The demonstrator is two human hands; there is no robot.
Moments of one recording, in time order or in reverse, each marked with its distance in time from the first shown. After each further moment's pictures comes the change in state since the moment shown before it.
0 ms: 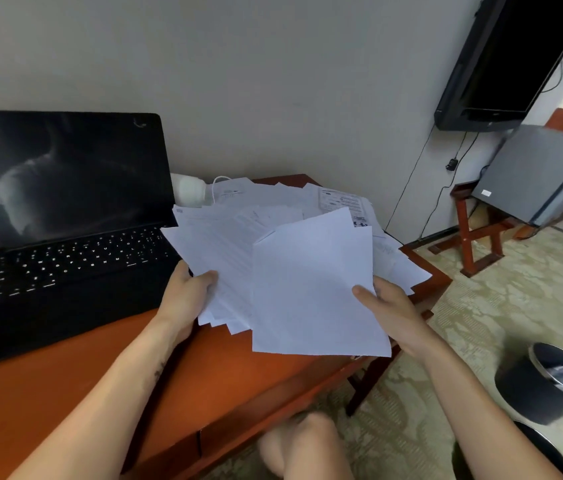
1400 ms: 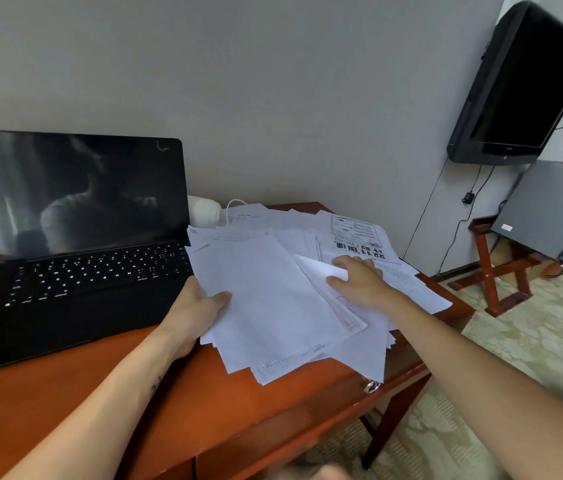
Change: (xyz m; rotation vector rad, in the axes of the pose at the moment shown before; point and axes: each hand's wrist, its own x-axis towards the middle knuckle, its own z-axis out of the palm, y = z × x) left_hand 0.001 -0.003 -0.002 0.109 -0.058 0.039; right_hand 0.127 -0.013 0.025 -0.873 -0.013 -0.133
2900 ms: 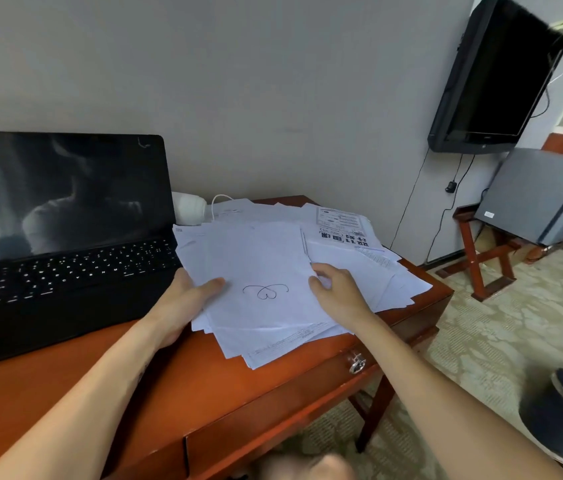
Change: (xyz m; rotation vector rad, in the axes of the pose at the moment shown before) left_hand -0.008 0.007 -0.001 0.055 -0.123 0.024; right_hand -0.063 -0.019 0.033 0.533 0.207 -0.038
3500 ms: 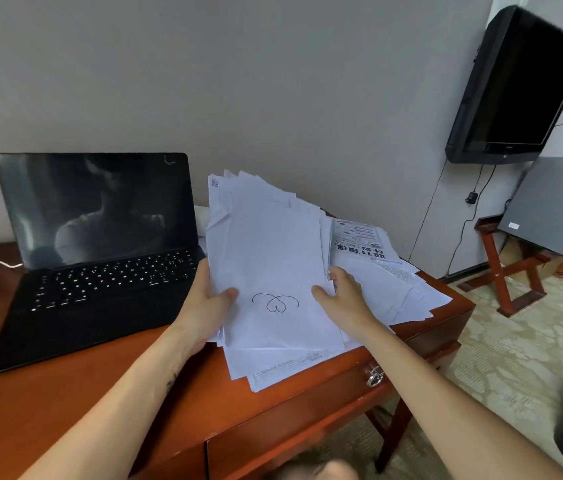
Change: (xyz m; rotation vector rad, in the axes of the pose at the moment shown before) left_hand -0.014 0.010 0.012 -0.045 0.152 0.159; right_hand 0.003 -0.015 0.013 0.039 -0.011 0.059
